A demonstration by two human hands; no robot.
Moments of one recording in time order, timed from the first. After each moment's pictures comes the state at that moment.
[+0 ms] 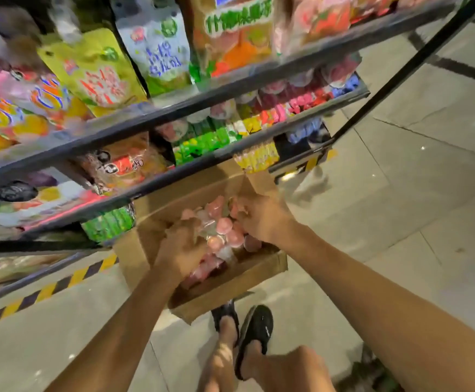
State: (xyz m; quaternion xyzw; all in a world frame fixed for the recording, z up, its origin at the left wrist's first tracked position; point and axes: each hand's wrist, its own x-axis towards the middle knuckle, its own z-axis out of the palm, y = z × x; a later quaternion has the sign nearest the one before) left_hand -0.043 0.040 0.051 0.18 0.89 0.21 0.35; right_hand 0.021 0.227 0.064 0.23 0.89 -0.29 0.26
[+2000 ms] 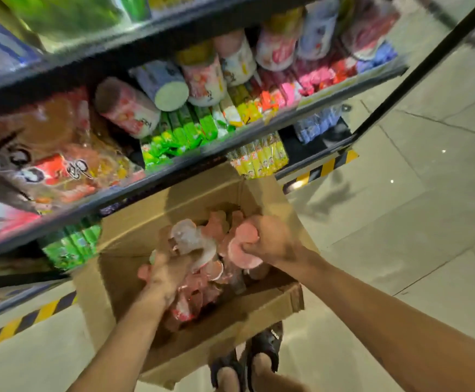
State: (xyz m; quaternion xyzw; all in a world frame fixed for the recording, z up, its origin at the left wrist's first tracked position) left_hand -0.071 0.056 -0.205 -0.17 0.81 0.39 0.40; right_hand 0.028 0.284 -0.115 0.26 0.86 -0.39 0.20
